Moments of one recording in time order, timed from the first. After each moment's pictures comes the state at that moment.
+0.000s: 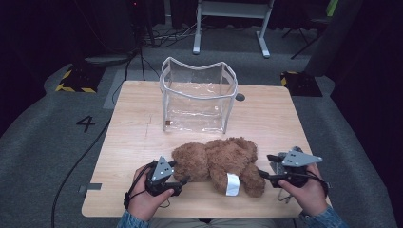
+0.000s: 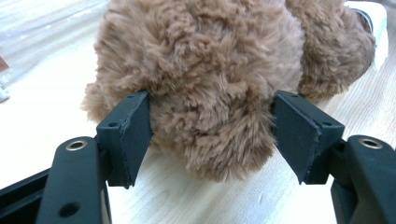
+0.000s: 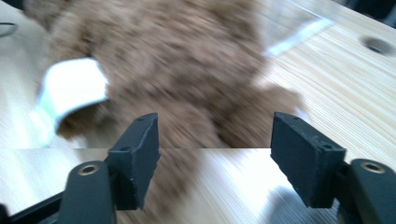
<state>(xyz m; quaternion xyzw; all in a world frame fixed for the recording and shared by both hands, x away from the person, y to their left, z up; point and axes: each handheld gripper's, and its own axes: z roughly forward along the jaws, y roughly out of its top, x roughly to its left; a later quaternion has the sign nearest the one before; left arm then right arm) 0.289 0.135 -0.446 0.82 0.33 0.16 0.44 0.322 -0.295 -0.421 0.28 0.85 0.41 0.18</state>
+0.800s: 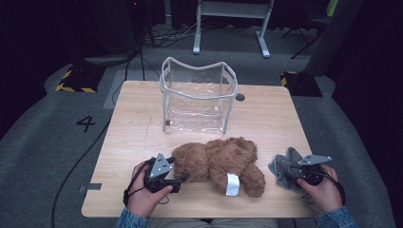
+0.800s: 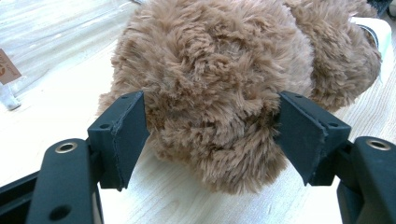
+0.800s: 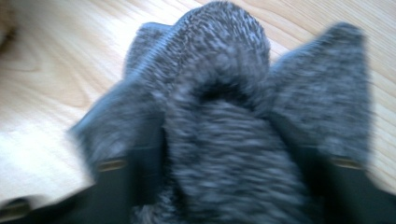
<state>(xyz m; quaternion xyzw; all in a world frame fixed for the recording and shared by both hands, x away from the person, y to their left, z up) 0.295 0.138 -0.444 0.82 0.33 0.16 0.45 0.341 -0.368 -0.475 0.40 0.86 0.25 0.17</state>
